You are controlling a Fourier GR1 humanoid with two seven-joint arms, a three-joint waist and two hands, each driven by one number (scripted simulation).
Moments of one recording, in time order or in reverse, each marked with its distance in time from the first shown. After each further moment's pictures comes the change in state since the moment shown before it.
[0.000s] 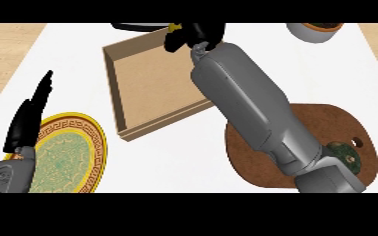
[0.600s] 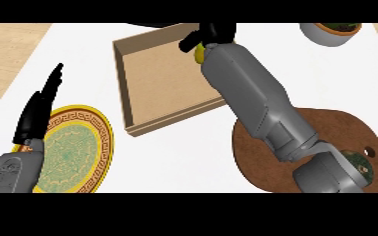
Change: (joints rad) left arm -0.045 -0.018 -0.032 -0.014 -0.015 -0.009 0.018; right arm -0.074 0.000 -0.054 0.363 -0.180 -0.157 -0.109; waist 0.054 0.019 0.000
